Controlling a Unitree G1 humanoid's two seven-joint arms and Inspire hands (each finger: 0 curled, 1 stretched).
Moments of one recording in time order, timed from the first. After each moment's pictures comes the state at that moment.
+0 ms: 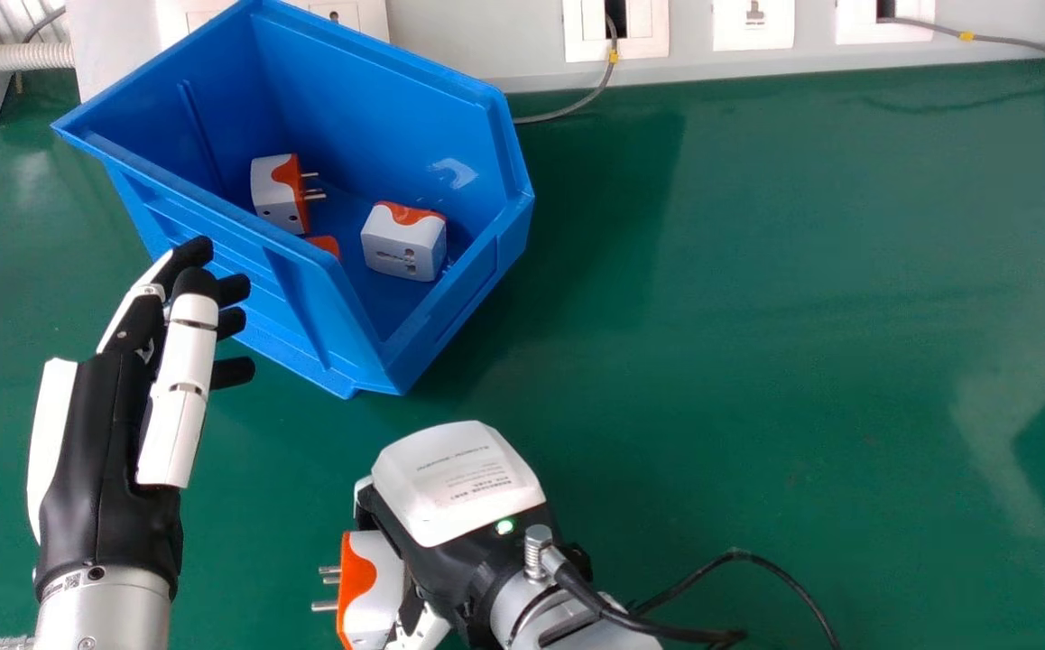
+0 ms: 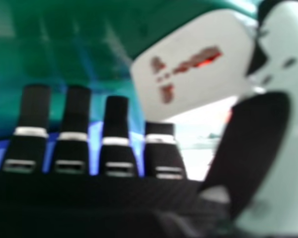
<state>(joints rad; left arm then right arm) 0.31 0.07 0.14 -0.64 0.06 0.30 0.04 -0.28 0.01 0.90 0.16 -1.18 0.42 0.22</state>
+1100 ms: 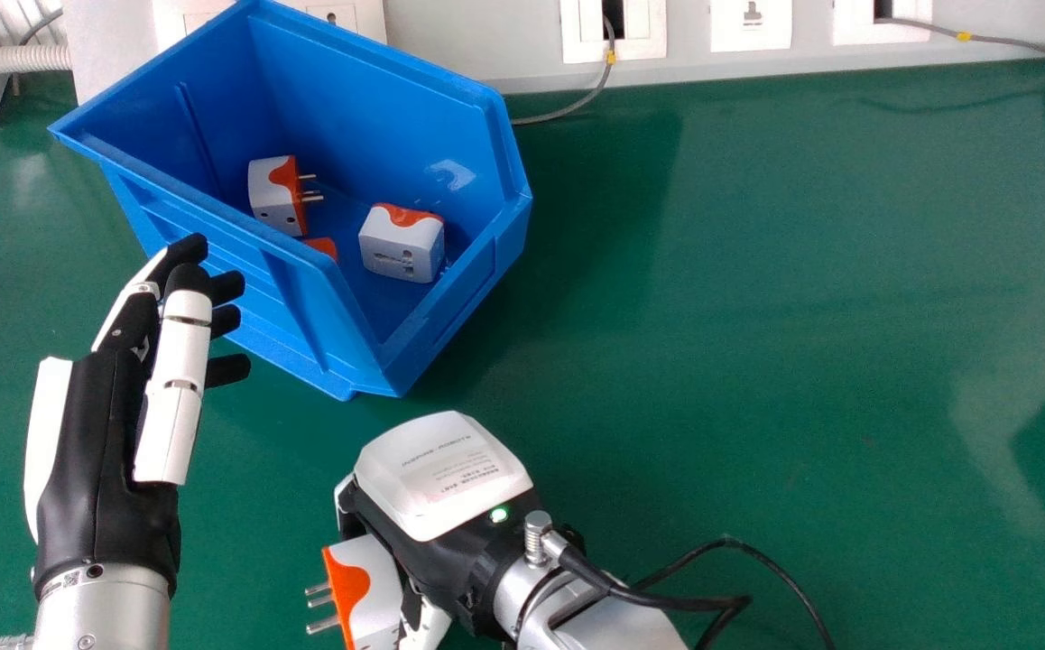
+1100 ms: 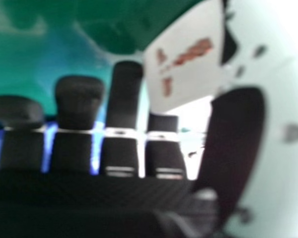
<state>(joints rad) 0.31 0.07 0.14 -0.65 0.06 0.31 0.04 -0.33 -0.02 0.87 0.22 -1.10 0.26 0.14</state>
